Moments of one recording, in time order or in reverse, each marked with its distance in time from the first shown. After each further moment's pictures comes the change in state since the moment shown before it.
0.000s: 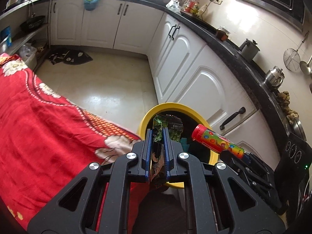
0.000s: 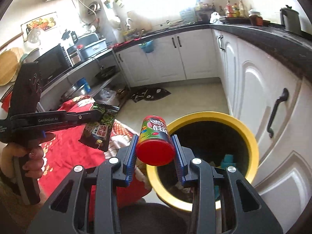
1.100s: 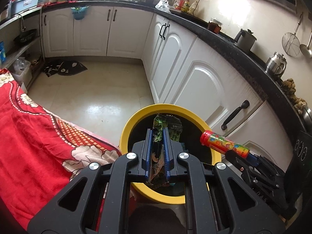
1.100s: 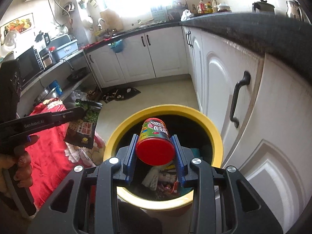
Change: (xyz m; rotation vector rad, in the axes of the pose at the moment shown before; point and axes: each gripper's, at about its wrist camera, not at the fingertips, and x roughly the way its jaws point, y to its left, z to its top) left arm 0.054 -0.045 -0.011 0.090 -0.039 0.030; right arm 0.008 -0.051 -0.021 0.057 0.016 -0.200
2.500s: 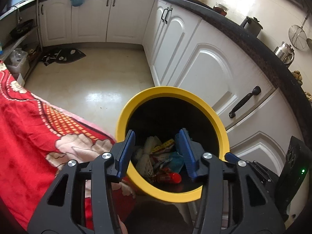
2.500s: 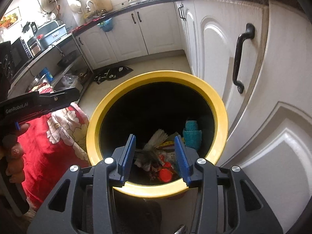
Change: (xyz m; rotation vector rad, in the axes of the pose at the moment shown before) left arm 0.034 0.005 -0.012 -0.015 0.092 0.006; right arm 0.033 -0.003 -0.029 0.044 0.149 -0.043
